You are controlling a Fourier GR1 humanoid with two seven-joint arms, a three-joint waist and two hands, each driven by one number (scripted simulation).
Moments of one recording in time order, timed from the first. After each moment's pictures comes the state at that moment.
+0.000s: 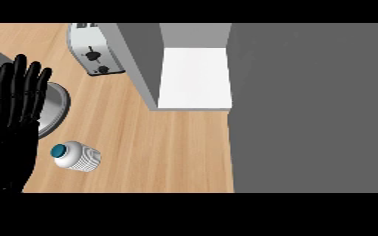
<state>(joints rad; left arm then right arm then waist) -0.01 0.14 0.01 -2.10 -0.02 0.01 0.00 0.01 -0.12 -0.01 -2.10 0.00 -0.02 -0.03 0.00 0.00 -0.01</state>
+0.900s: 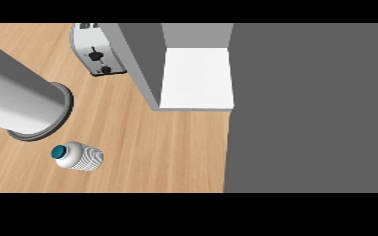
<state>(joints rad) 0.33 0.01 0.00 -2.47 0.05 0.35 0.27 0.23 -0.13 0.15 -2.41 -0.16 0.10 0.20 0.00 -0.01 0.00</state>
